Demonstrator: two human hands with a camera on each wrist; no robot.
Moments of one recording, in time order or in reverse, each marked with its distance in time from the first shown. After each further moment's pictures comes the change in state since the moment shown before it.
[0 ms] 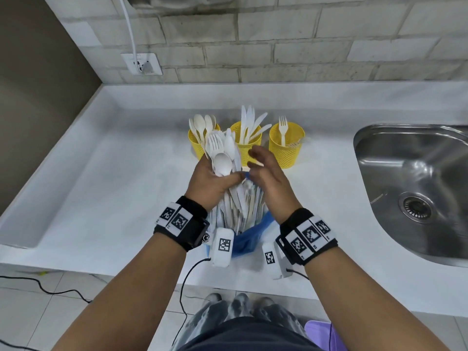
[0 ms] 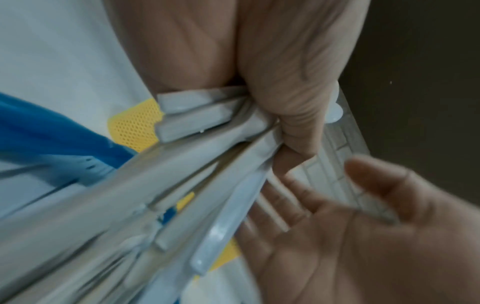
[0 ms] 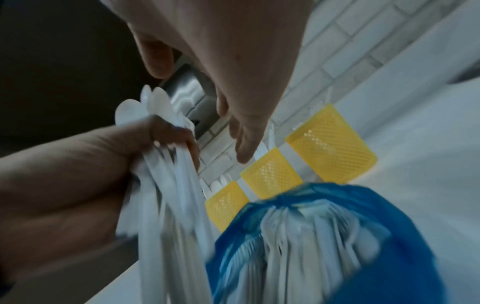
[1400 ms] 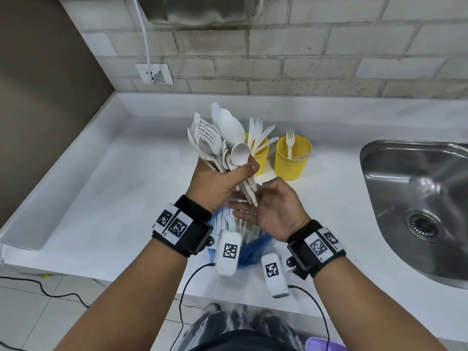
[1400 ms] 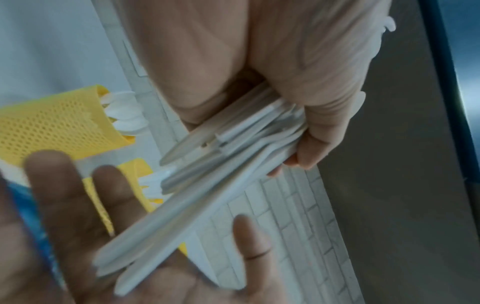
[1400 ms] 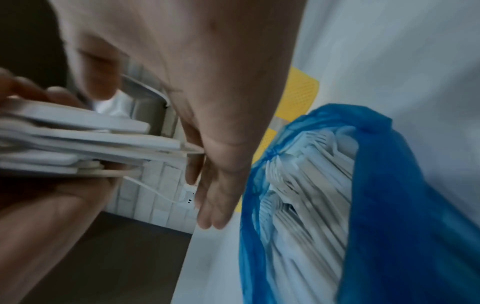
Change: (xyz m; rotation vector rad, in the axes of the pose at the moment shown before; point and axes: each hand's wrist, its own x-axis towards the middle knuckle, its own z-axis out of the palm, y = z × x) left_hand -0.011 0.053 0.002 -0.134 -0.029 0.163; right_hand 0.005 0.007 -0.001 0.617 -0.279 0.468
